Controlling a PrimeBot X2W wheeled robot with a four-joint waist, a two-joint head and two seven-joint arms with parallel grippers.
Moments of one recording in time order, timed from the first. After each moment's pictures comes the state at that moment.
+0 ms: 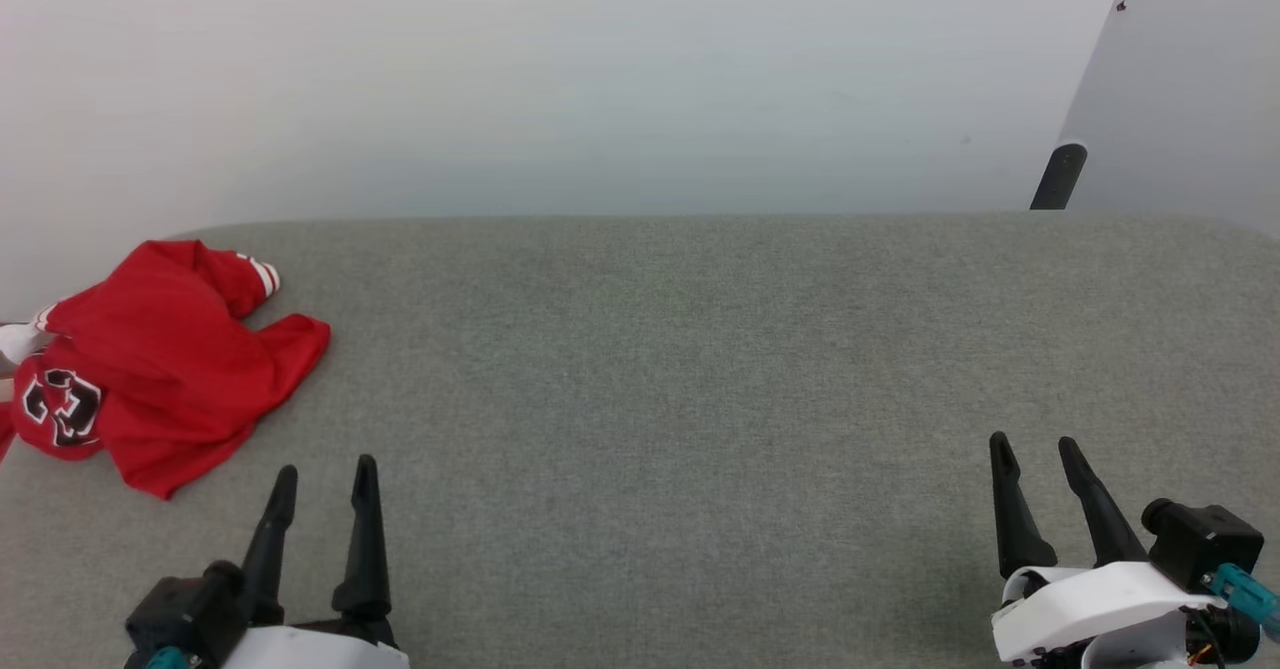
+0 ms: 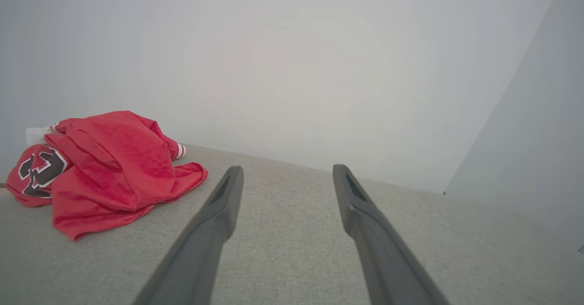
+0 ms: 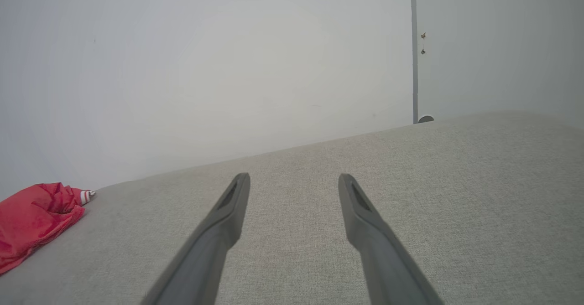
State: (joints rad) left arm 0.04 0.08 0.07 0.03 -0.33 -0.09 -0.20; right arm -0.11 -0.05 0.00 0.29 0.34 0.13 -0.20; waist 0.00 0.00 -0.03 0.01
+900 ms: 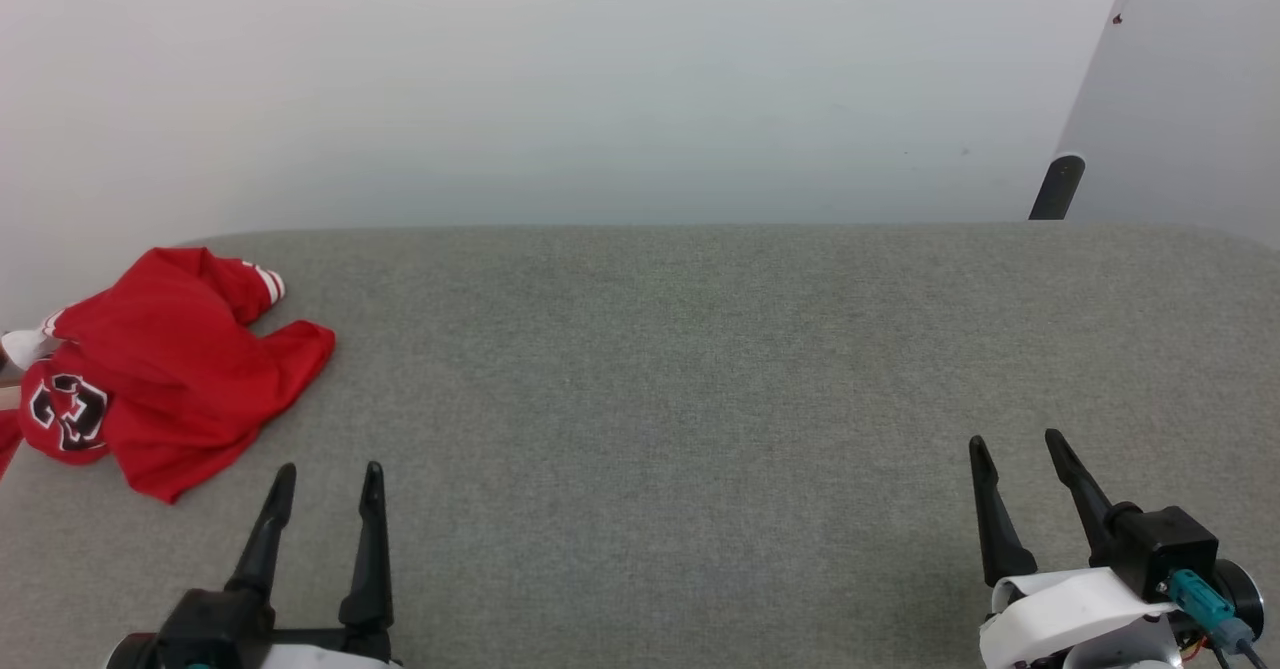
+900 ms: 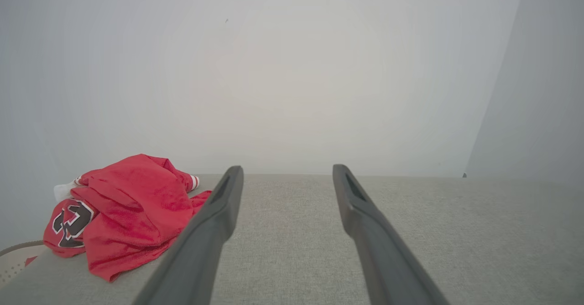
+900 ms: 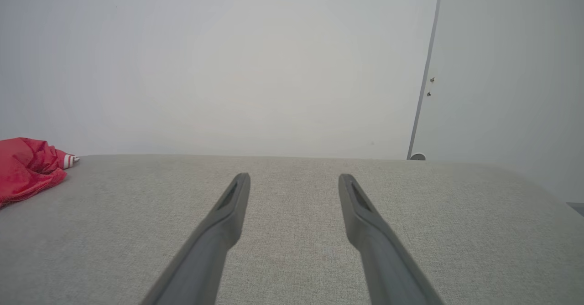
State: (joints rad) left arm 0.06 0.07 0.09 0.01 -0.13 -0.12 -0.26; right arm -0.11 -0.05 0.01 0.28 0.12 0.13 -0.26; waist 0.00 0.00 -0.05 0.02
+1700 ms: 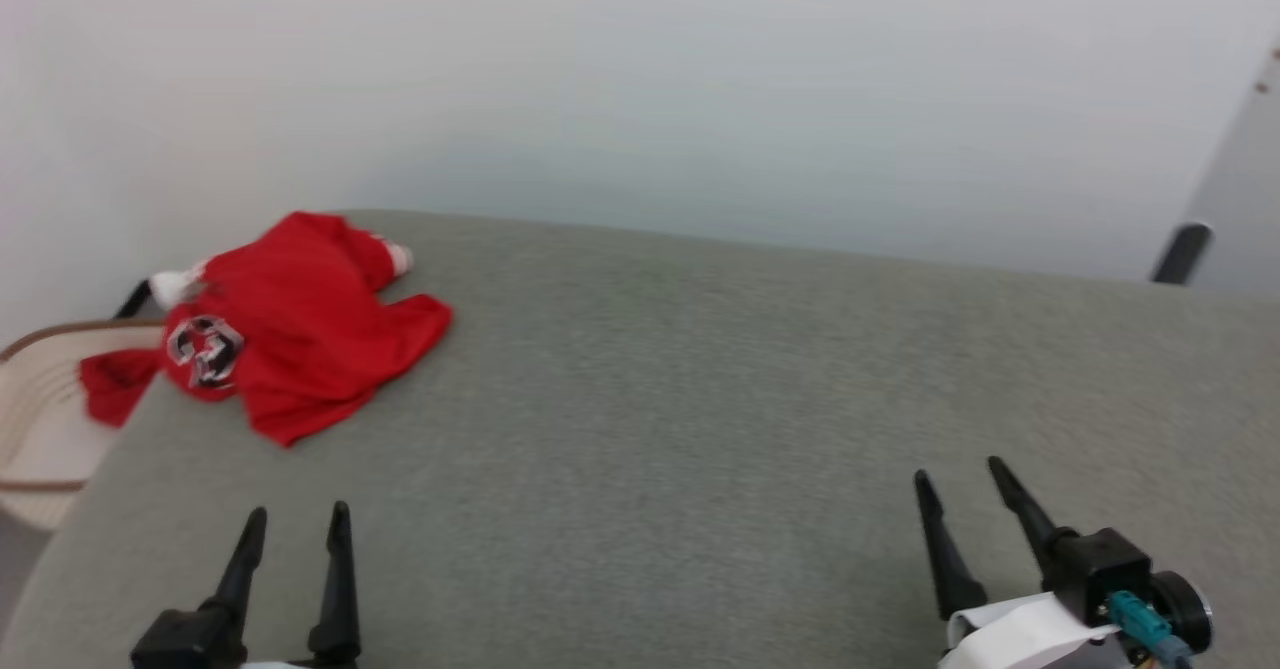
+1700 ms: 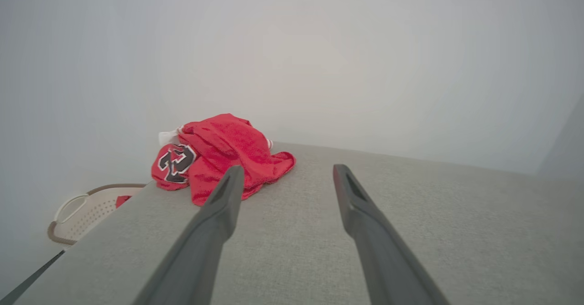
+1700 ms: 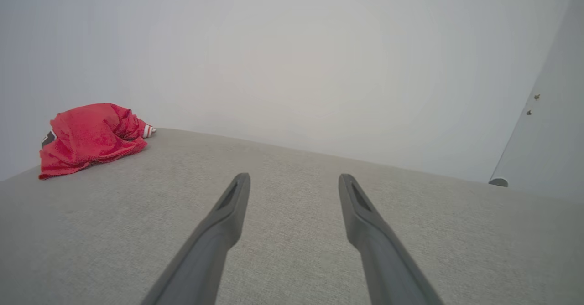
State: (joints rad) left arm 0.06 0.10 0.14 0.13 -0.15 -0.13 -0.26; right arm -0.09 -0.05 0.09 0.30 0.08 0.13 -0.26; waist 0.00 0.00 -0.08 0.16
